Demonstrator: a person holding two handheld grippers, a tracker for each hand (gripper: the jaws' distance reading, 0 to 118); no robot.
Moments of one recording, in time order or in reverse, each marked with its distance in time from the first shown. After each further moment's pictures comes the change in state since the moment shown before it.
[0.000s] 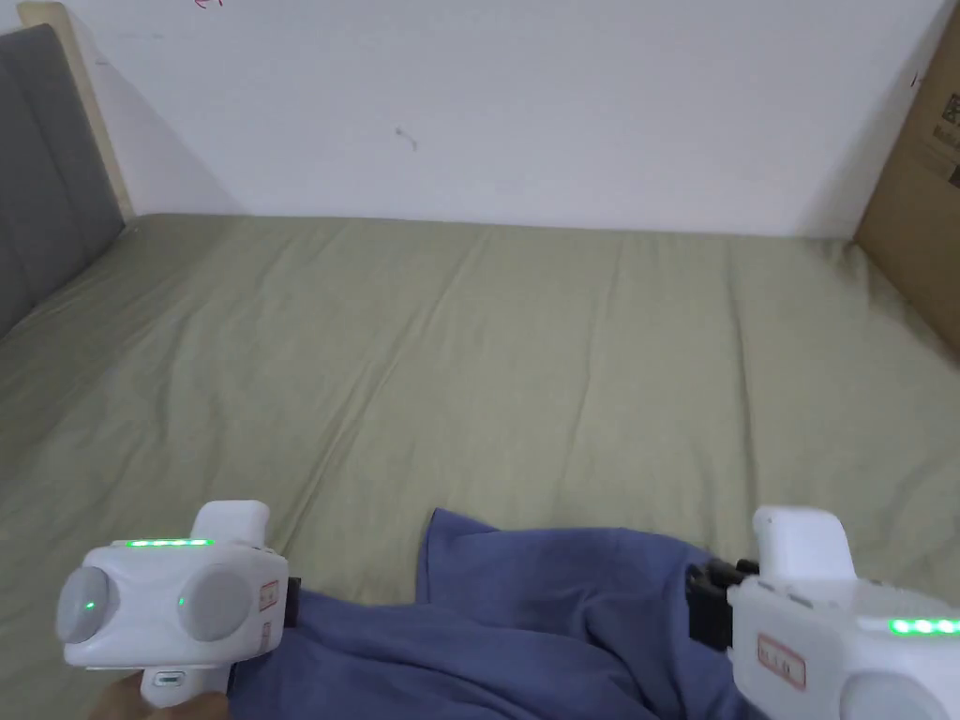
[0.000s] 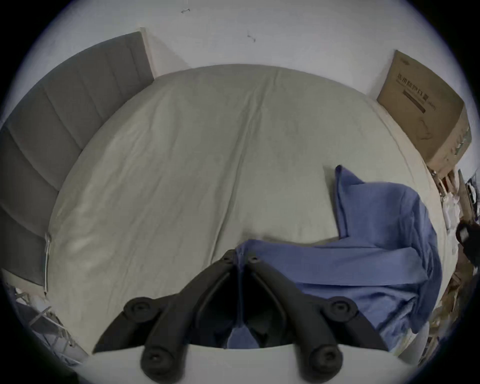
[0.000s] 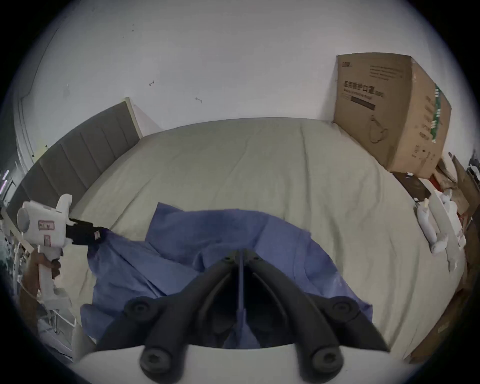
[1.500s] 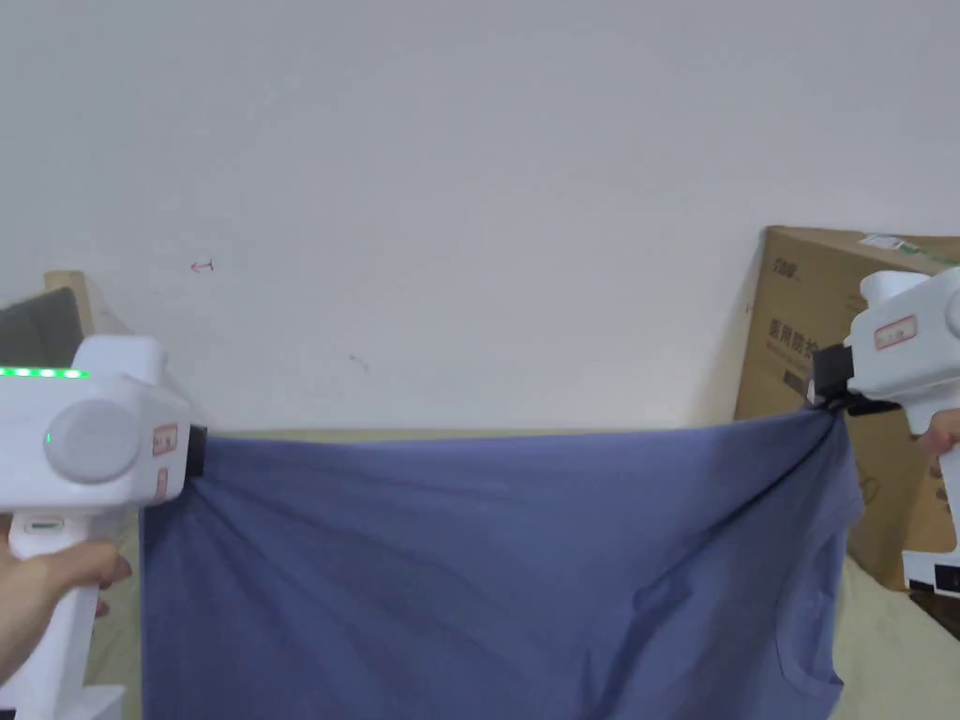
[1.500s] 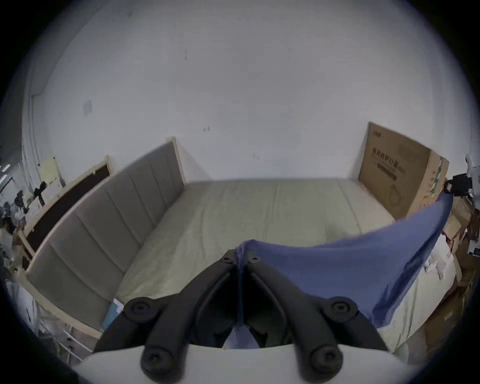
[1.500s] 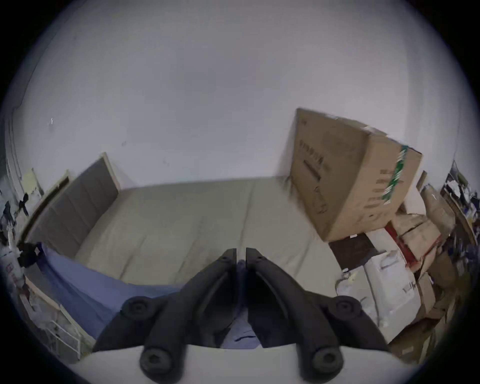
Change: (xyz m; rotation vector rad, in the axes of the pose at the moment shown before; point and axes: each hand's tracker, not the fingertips) left arm 0.011 0.103 0.308 0.550 0.066 -0.055; right arm 0.129 0.215 0.246 0.228 -0.132 -0.086
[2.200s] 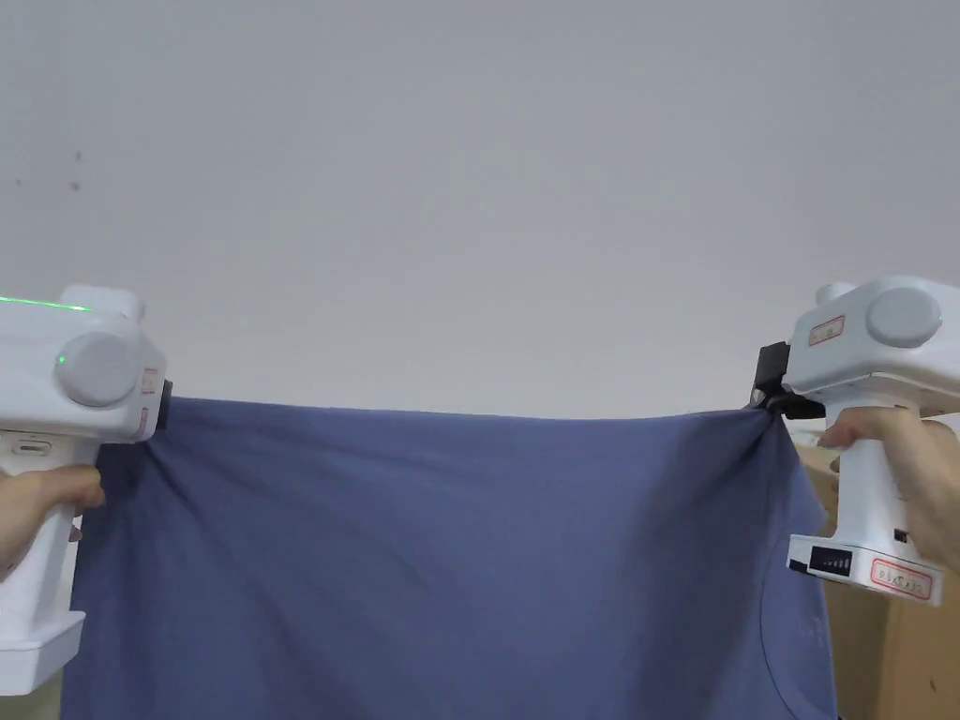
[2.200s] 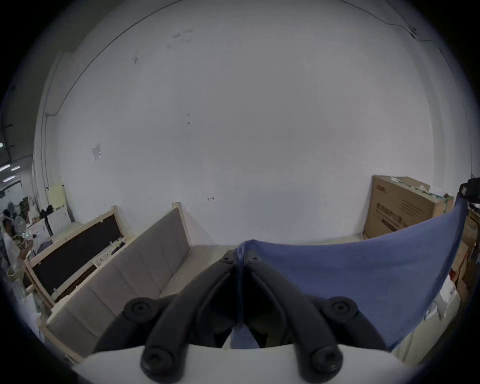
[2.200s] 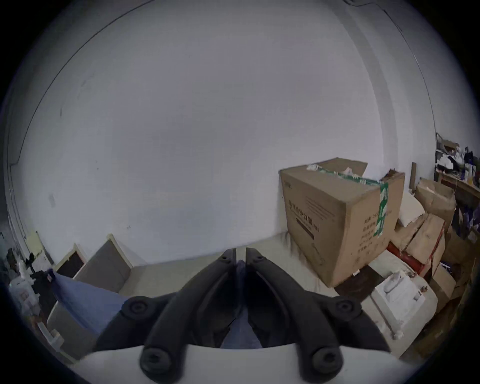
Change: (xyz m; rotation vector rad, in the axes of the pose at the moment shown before) left arm 0.022 0.187 -0.041 0.210 0.068 -0.005; right arm -0.013 0.161 0.009 0.289 -0.039 -0.163
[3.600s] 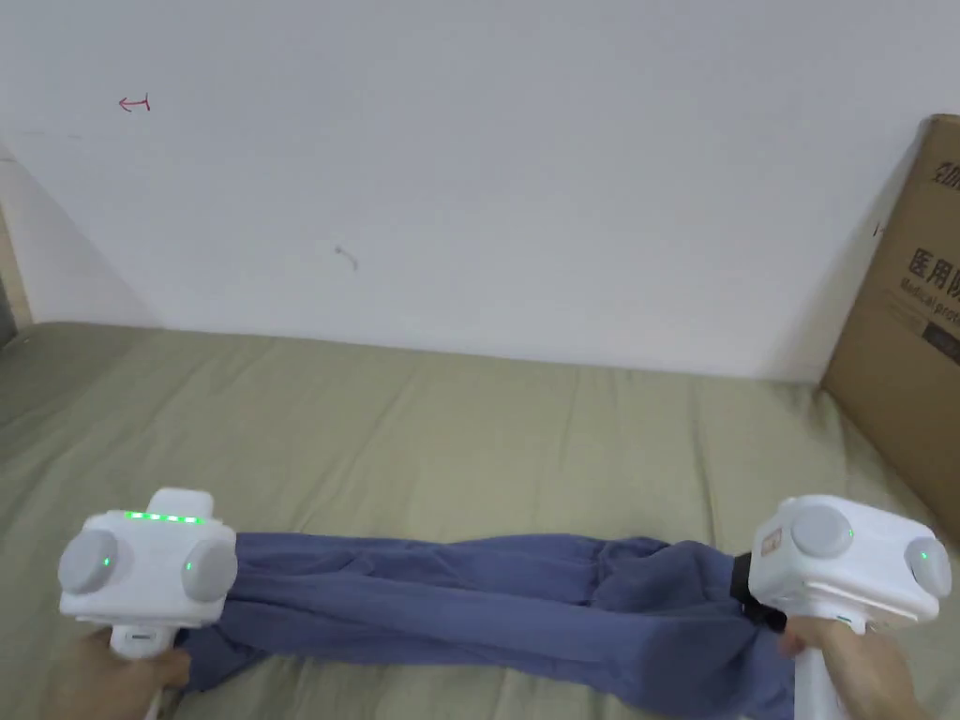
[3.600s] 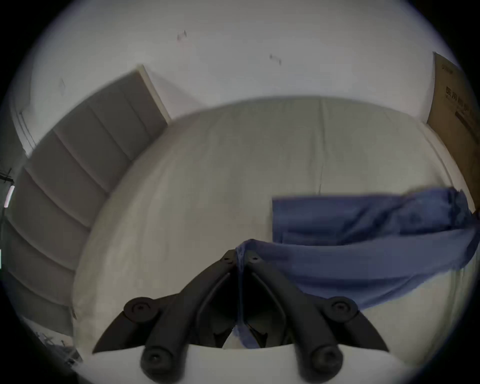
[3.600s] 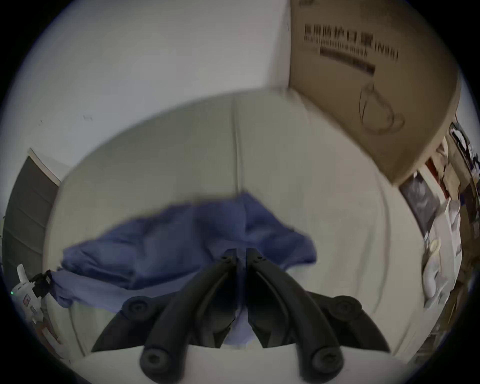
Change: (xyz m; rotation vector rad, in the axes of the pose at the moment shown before) left arm 0.059 -0.430 -0.327 -0.678 0.109 -0.072; right arm 0.051 -0.421 -0.378 -0.744 -0.223 0.042
